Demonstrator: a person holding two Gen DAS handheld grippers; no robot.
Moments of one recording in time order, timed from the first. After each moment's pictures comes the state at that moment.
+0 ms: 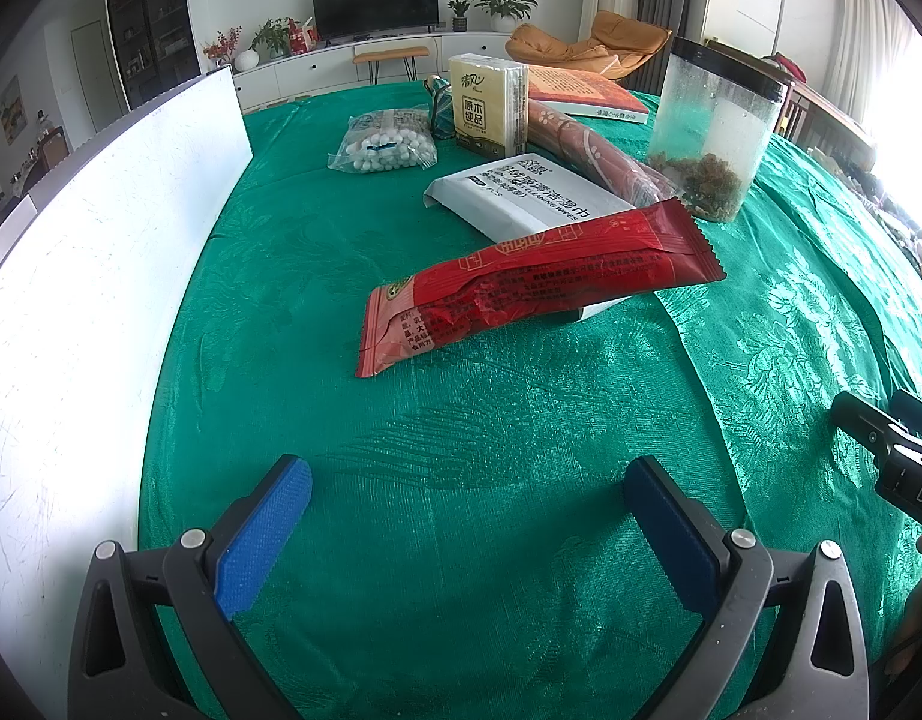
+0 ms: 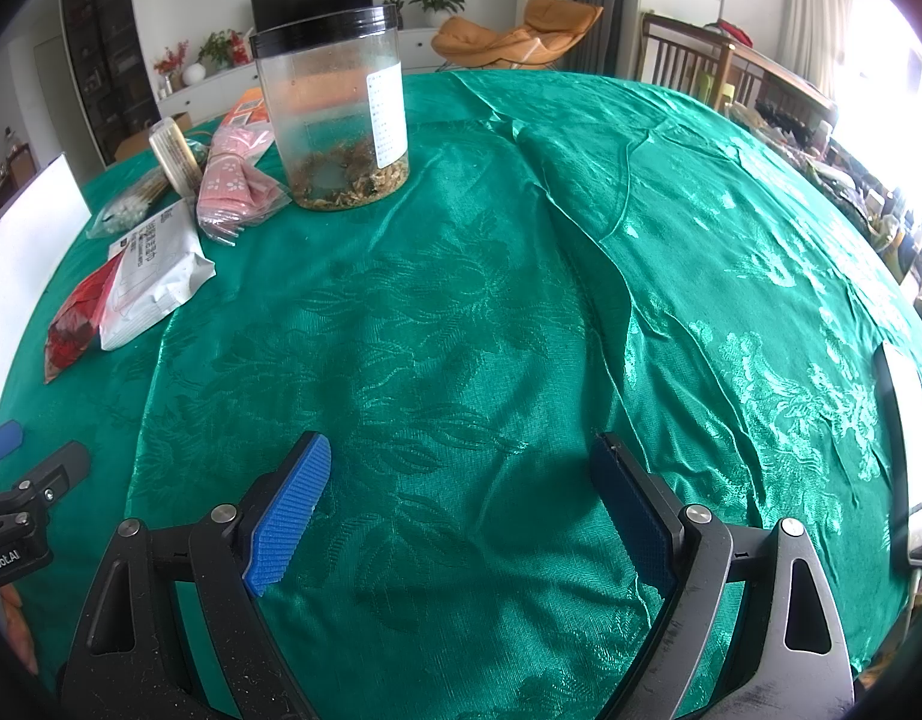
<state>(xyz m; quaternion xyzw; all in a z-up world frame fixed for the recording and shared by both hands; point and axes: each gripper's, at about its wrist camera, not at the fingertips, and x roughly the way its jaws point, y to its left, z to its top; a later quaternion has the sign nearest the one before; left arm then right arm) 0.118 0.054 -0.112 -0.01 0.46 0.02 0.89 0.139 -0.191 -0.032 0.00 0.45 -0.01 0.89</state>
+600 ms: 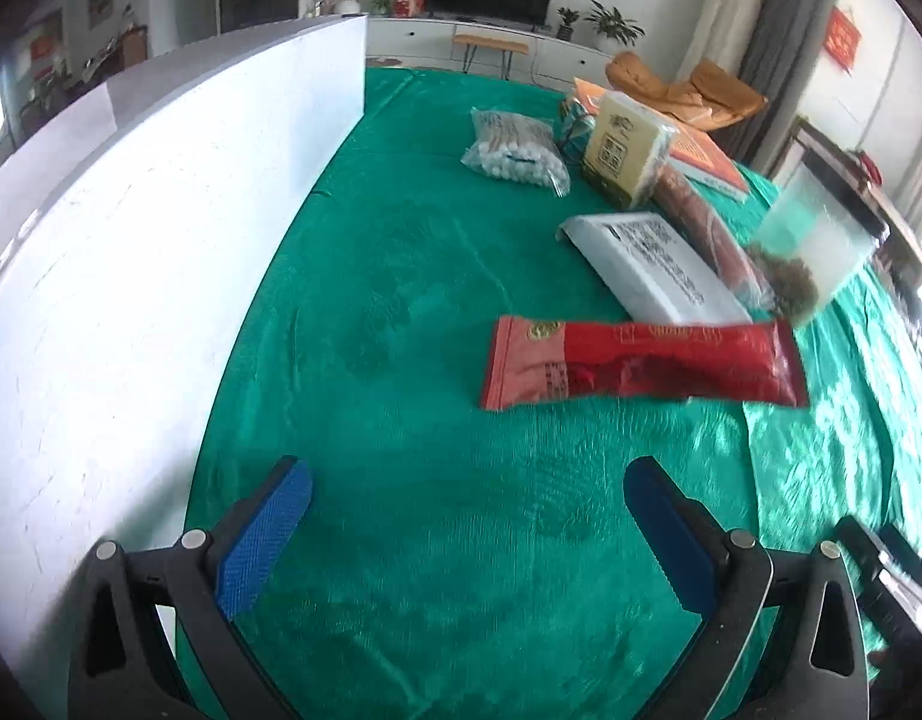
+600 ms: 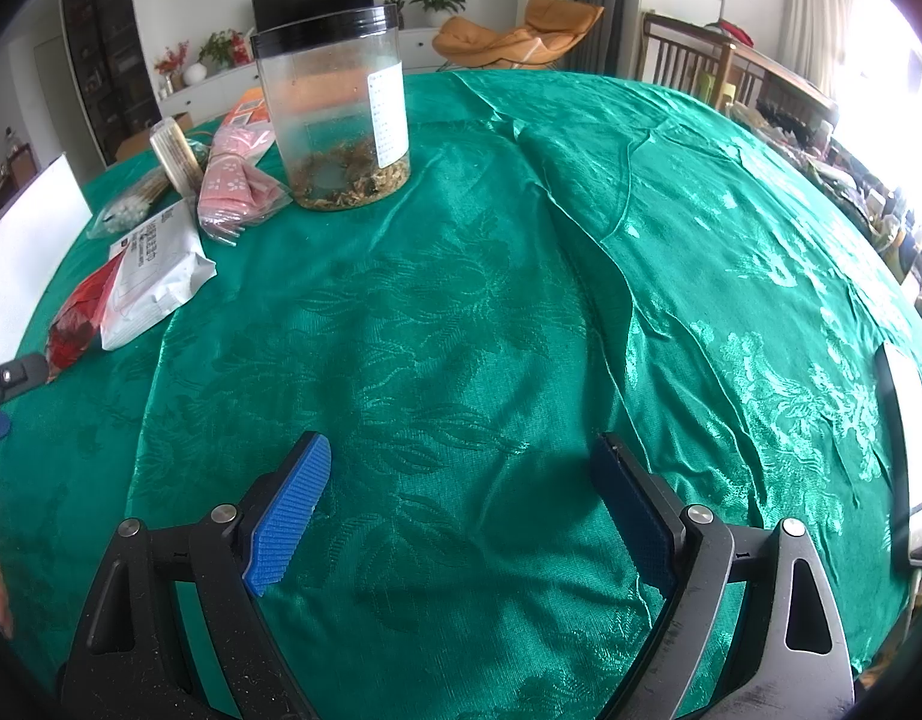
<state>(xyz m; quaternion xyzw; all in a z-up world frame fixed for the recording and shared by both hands) 0.117 0.094 -0.107 -0.10 0.46 0.09 0.88 0.138 -0.190 -0.032 0.00 0.45 -0.01 0.89</state>
